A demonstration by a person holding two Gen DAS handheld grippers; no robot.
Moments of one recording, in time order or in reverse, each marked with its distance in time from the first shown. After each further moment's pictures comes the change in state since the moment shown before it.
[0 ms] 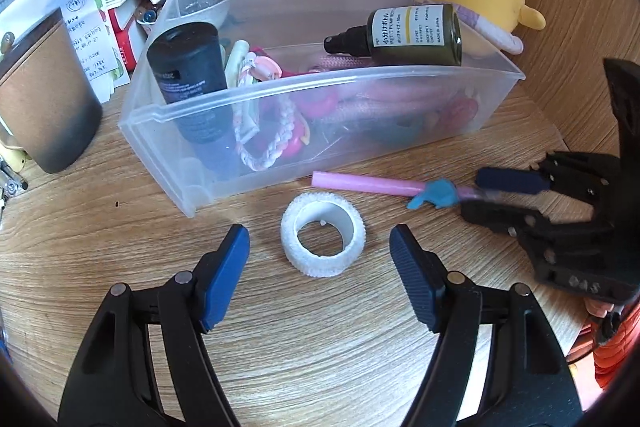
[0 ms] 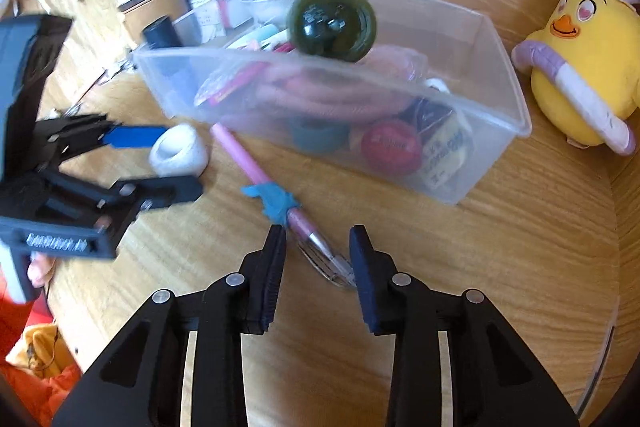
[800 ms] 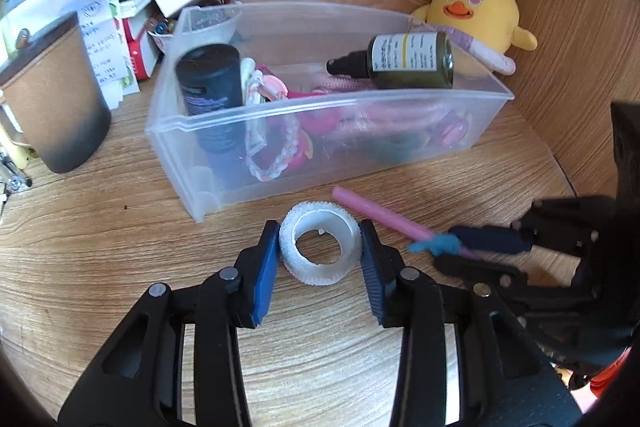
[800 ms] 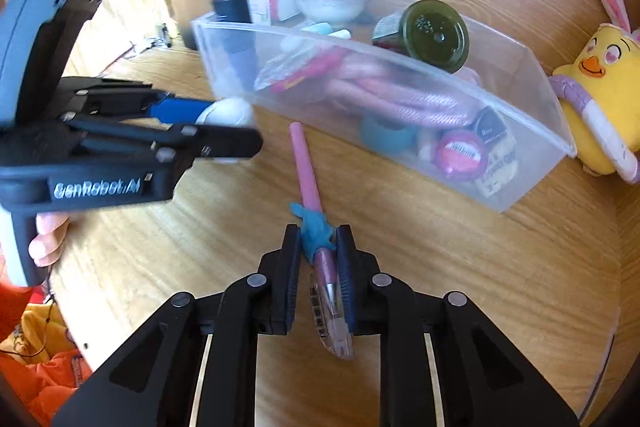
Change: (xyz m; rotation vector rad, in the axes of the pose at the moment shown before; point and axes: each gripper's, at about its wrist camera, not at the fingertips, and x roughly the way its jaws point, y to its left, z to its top) left arm -0.019 0.006 -0.002 -0.027 -0.078 -0.018; right arm 0.000 0.043 -0.009 -0.098 -0.032 -0.001
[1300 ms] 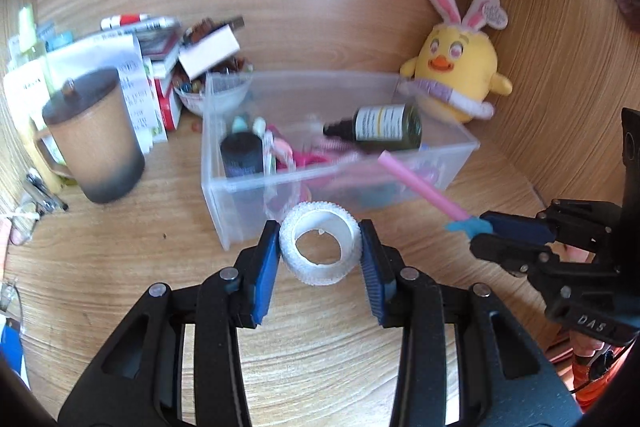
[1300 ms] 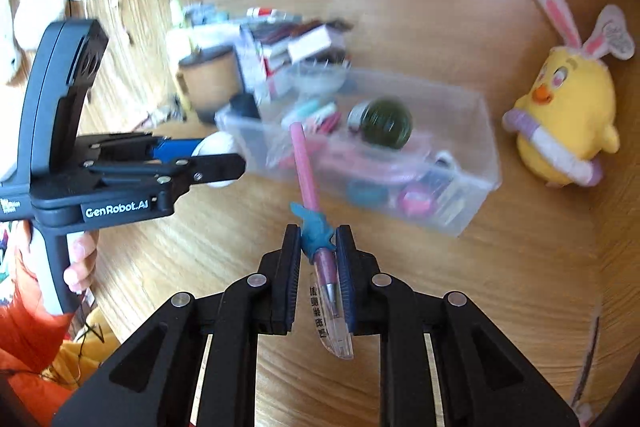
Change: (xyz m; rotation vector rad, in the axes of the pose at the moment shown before) left arm -0.051 -0.008 0.014 -0.001 -0.159 0.014; right arm -0.072 -0.007 0.010 0.090 -0.213 -0.008
